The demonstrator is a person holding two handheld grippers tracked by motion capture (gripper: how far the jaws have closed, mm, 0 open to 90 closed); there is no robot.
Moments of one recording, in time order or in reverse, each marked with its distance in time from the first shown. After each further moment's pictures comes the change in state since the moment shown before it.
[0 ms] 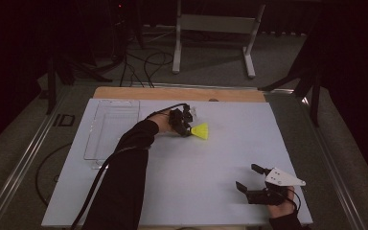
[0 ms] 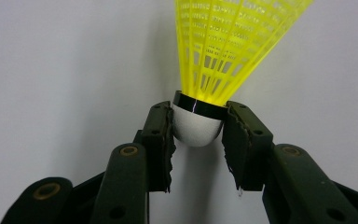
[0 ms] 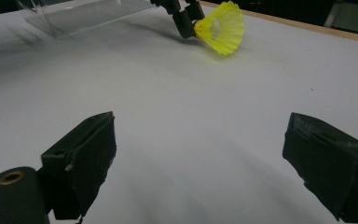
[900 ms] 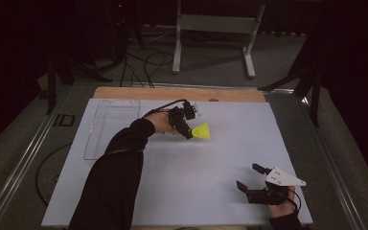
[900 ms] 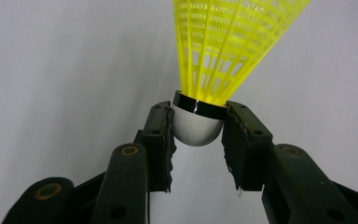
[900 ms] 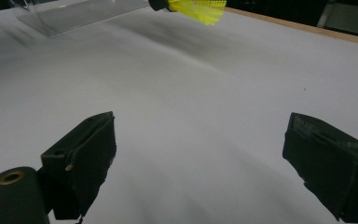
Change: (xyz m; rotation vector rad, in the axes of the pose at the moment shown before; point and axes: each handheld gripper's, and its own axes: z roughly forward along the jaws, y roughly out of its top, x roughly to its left) left arm -0.024 0.021 -0.048 0.082 -0.094 -0.170; right arm 0.000 0.001 -0.001 -0.001 -0.022 -0.001
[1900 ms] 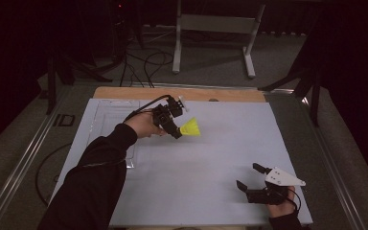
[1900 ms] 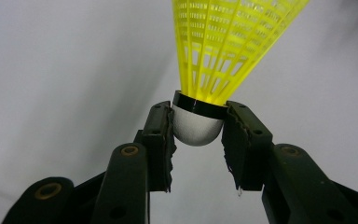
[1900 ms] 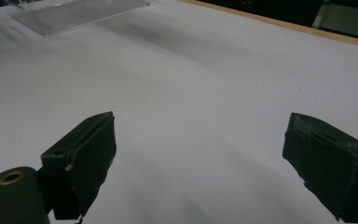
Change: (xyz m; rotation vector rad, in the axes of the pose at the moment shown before) left arm -0.035 -0.032 -0.073 -0.017 0.063 -0.167; right arm 0.001 0.001 0.000 0.007 -0.017 -0.011
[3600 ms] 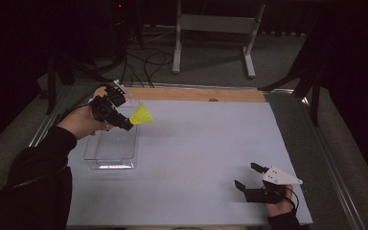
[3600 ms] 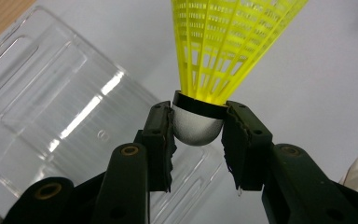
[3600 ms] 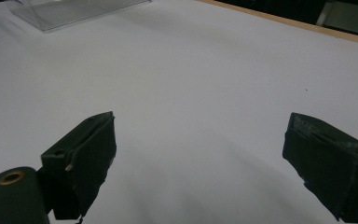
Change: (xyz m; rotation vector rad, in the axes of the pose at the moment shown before) left arm 0.025 -0.107 -0.103 -0.035 0.114 -0.263; right arm 0.001 0.001 0.006 0.010 0.008 -0.006
